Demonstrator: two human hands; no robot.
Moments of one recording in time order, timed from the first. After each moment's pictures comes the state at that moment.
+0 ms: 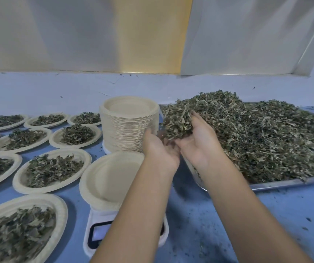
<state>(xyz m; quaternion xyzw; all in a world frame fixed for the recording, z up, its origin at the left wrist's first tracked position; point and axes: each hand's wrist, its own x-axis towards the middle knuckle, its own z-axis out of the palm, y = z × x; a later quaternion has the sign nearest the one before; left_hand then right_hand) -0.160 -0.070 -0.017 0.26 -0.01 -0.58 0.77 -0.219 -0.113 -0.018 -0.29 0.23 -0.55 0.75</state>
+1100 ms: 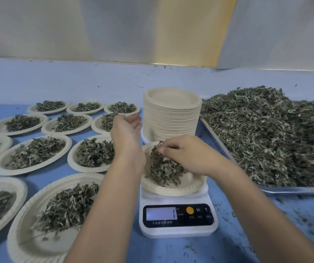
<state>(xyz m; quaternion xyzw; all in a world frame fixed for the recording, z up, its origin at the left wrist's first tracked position) -0.044 0.007 -0.019 0.49 -0.10 -0.31 0.81 -0.161 -0.051 -0.036 -0.90 0.30 -0.16 0.27</state>
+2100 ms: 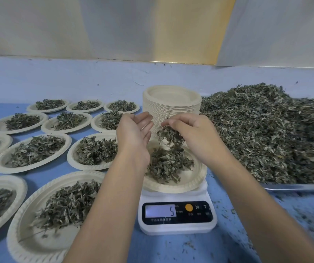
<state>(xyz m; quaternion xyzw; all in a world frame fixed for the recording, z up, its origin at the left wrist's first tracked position) -0.051 0.005 -0.020 0.47 -0.12 -0.39 0.78 -0.163 -0.055 -0.028 -0.79 0.28 -0.40 0.37</state>
